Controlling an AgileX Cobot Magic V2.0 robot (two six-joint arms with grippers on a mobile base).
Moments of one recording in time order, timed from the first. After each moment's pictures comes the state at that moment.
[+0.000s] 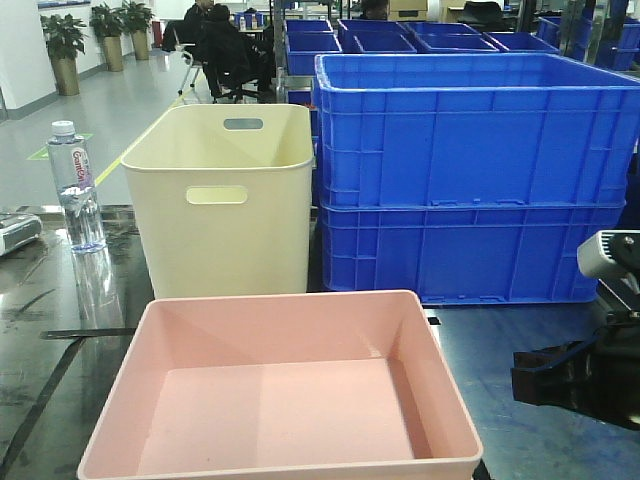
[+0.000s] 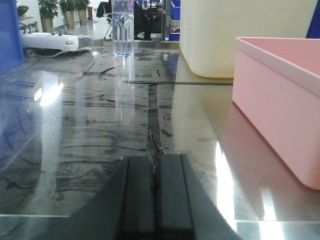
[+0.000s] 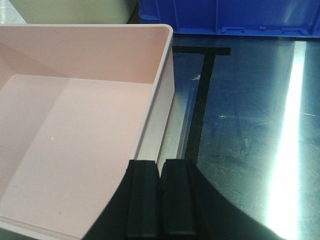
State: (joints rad) left arm 0.03 -0.01 0.03 -0.11 0.17 0.04; right arm 0.16 1.10 -0.94 0.34 0.57 -0.22
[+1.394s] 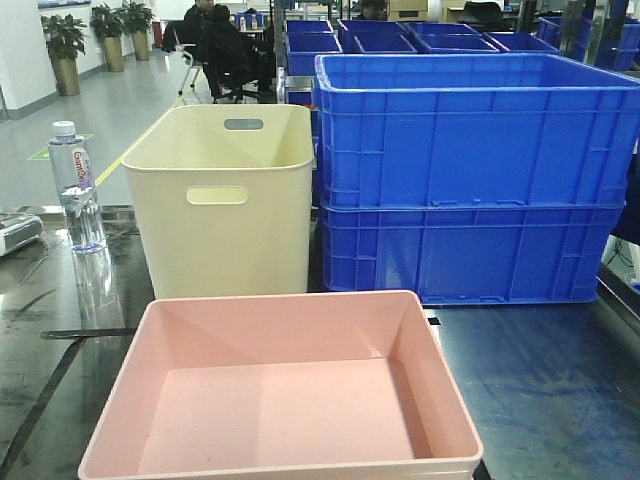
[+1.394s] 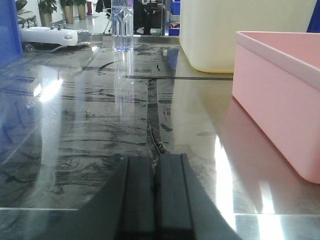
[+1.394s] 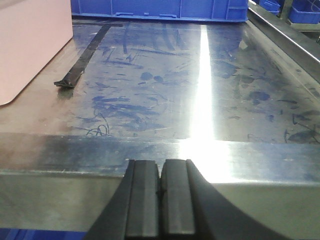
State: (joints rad) left arm 0.03 -0.01 0.03 -0.11 0.18 0.04; right arm 0.05 -0.01 0.03 -0.07 0.32 0.02
